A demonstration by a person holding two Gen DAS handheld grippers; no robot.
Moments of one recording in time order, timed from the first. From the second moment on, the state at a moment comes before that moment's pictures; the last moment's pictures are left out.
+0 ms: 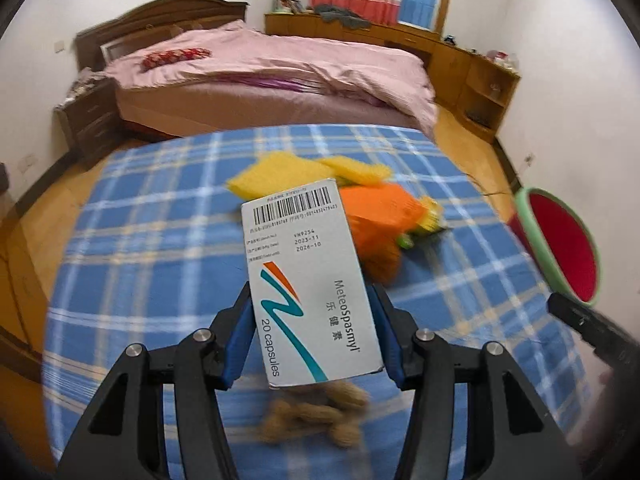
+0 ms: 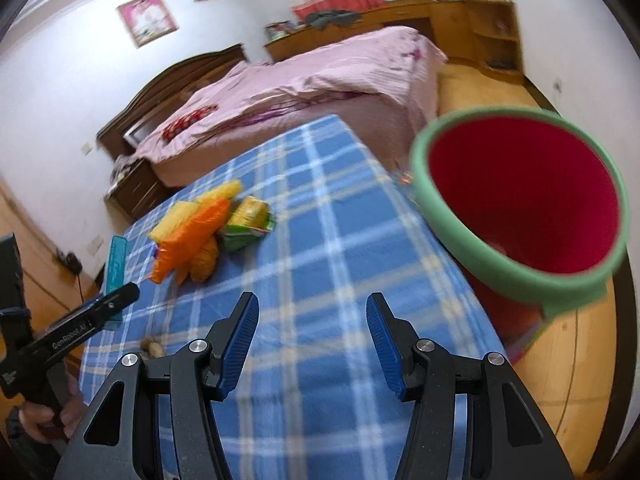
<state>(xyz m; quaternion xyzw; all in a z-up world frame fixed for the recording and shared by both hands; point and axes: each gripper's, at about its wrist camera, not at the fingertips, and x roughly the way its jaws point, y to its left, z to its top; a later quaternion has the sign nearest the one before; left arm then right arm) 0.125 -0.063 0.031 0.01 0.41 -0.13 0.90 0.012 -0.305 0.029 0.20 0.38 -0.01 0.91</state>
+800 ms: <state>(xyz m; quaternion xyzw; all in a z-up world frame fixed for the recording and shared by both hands) 0.198 -0.028 -0.015 -0.03 0.43 -0.10 0.90 0.179 -0.244 -0.004 0.00 0.44 0.06 0.90</state>
